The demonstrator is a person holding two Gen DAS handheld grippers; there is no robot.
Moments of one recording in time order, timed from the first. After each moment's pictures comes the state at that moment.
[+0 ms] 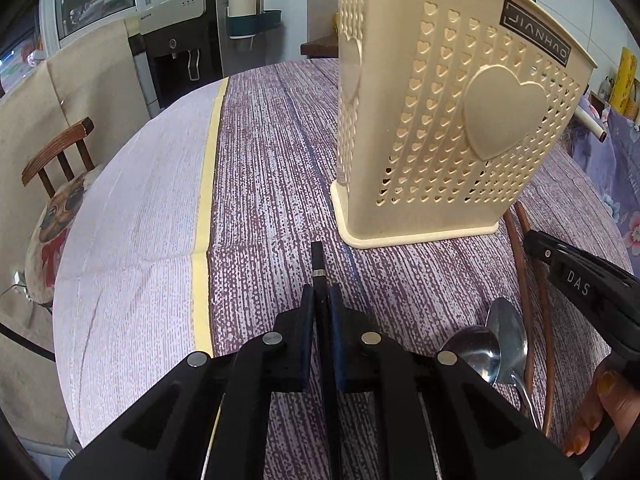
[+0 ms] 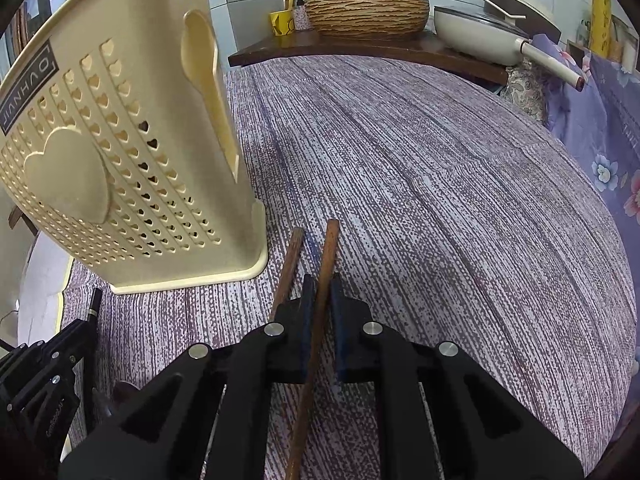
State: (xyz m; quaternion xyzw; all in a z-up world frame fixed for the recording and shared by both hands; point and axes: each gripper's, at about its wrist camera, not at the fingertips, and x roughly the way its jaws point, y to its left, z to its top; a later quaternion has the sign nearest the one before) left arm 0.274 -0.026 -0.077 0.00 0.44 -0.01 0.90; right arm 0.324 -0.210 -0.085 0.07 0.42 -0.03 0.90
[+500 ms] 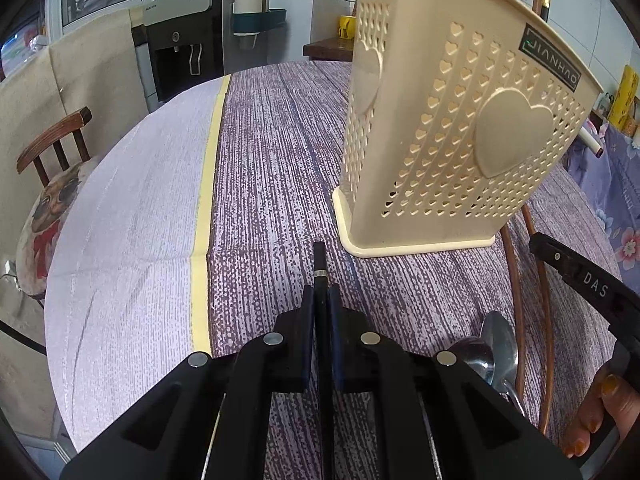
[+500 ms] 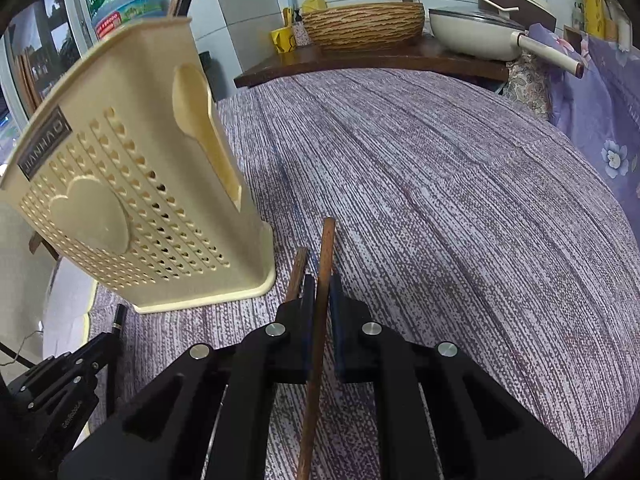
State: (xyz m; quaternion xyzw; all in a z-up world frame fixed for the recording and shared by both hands) left arm 0.273 -0.017 -0.073 -0.03 0.43 -0.02 0.90; right arm 0.320 -0.226 -0.073 0.12 0.40 0.00 0.91
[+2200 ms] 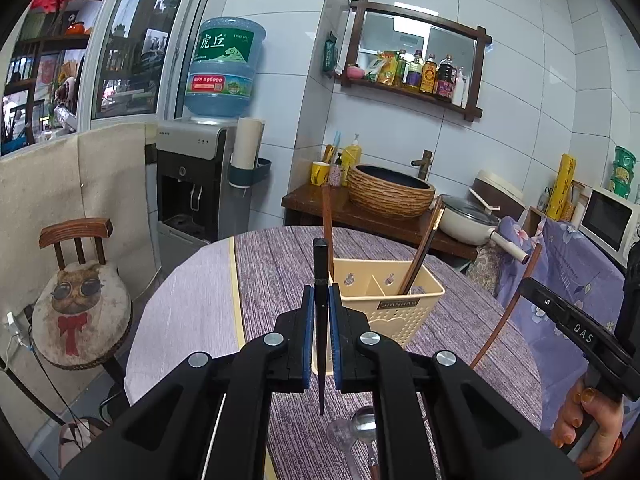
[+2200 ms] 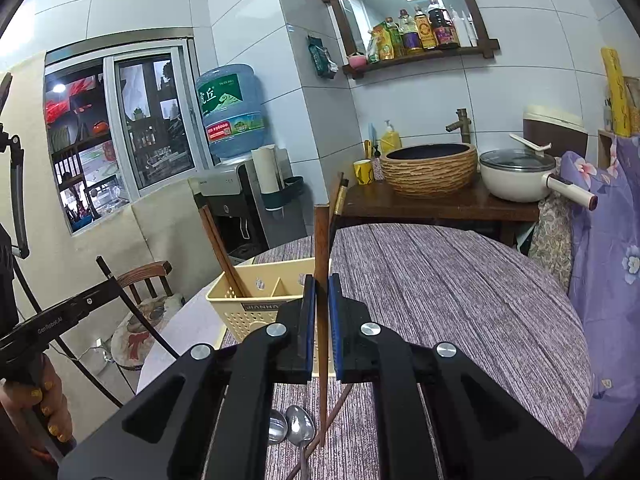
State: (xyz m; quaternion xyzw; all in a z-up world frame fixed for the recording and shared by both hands) left arm 0.179 0.011 0.089 -0.07 0.21 -0.08 0.97; right arm 0.212 -0.247 0.092 0.10 0.19 0.13 0.97
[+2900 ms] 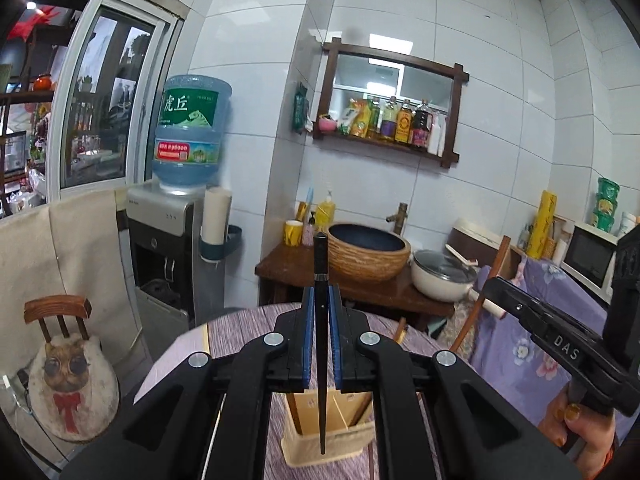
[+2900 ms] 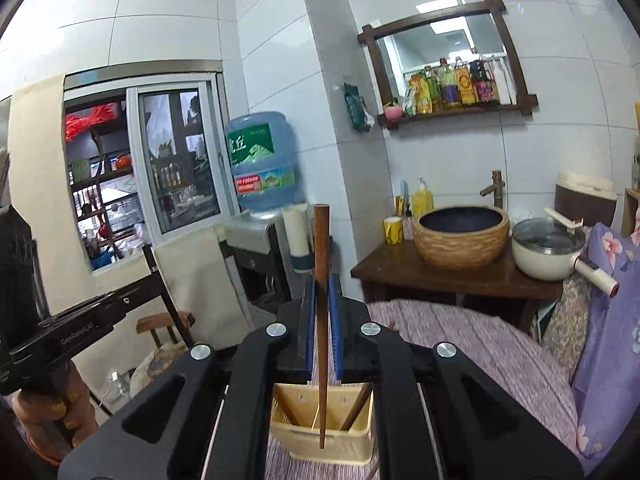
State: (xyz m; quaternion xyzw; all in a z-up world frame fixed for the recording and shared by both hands) left arm 0.237 -0.012 0.211 -0.06 0.14 -0.10 0.98; right arm 0.265 -0.222 0.226 0.08 0.12 0.16 0.98
